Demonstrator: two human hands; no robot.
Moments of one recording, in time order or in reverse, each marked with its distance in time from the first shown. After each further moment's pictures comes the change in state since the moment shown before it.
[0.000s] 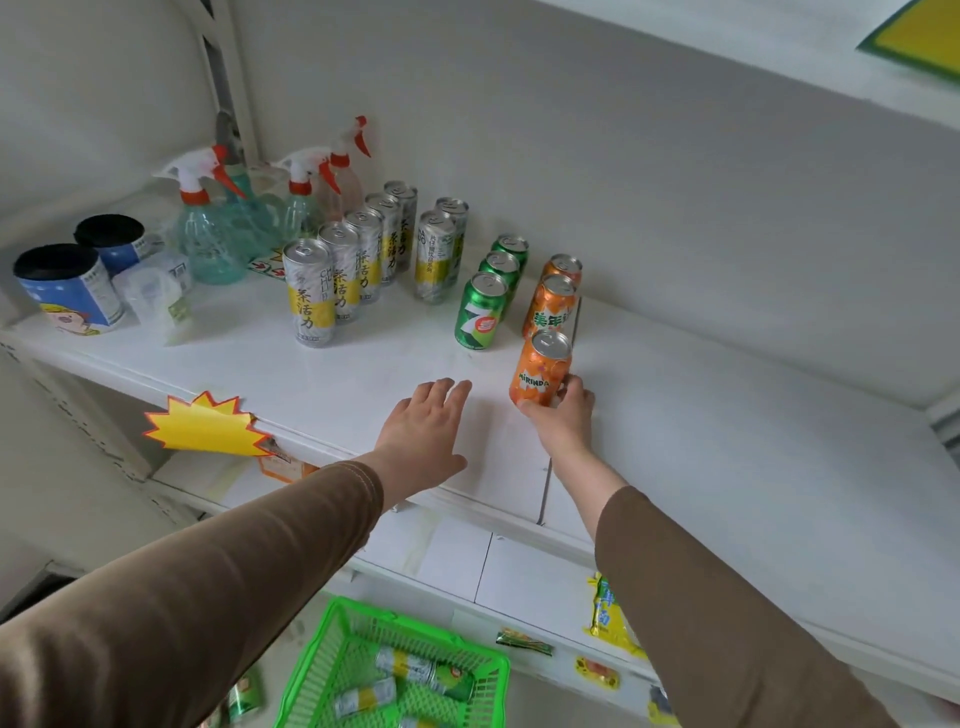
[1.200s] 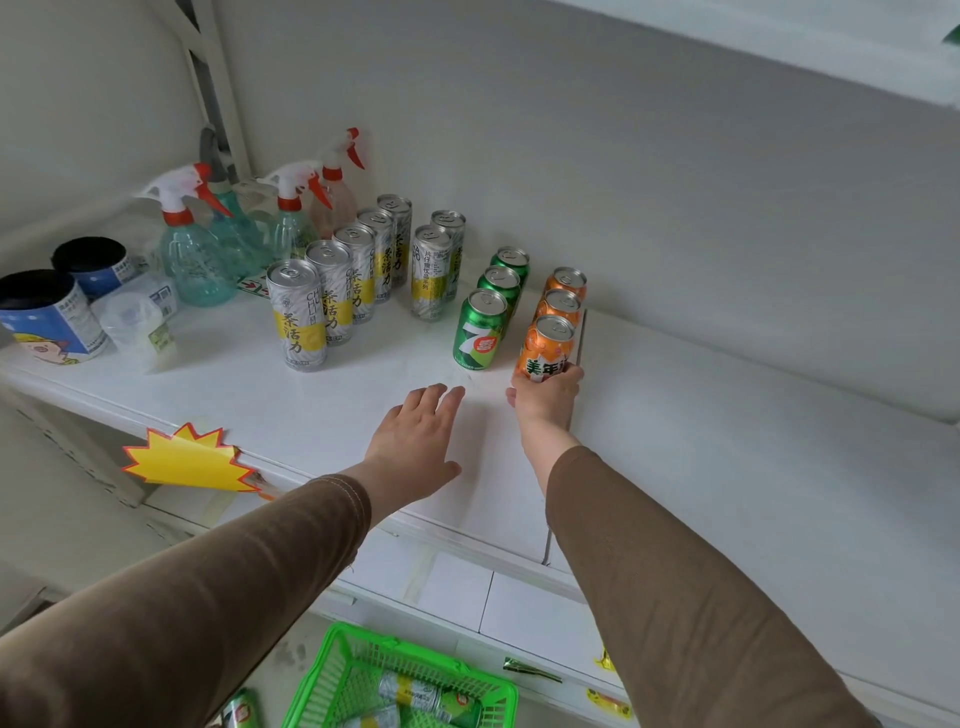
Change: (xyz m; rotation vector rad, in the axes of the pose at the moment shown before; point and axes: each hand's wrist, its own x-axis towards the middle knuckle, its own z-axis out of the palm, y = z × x) left_hand 0.029 -0.015 0.000 0.033 -0.007 -0.012; right_hand 0.035 -0.052 0.039 0.354 0.155 0.187
